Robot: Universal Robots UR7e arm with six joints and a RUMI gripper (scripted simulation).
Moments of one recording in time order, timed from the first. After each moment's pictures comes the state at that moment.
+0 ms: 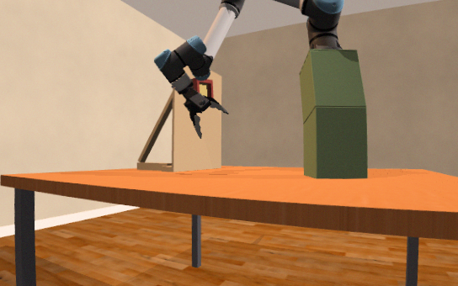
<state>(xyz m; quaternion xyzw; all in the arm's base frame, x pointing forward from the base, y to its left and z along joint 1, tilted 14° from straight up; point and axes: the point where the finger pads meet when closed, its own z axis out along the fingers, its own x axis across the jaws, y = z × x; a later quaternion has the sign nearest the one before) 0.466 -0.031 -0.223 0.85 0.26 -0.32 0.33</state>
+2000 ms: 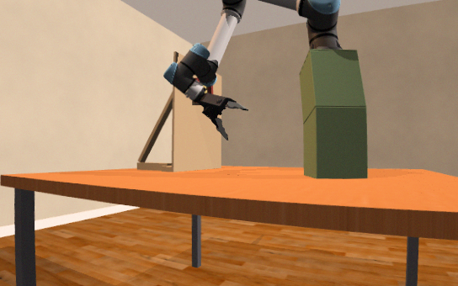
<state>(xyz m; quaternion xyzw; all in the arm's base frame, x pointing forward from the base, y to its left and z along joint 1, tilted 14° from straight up) 0.368 -0.041 -0.222 0.83 0.24 -0.45 0.24</state>
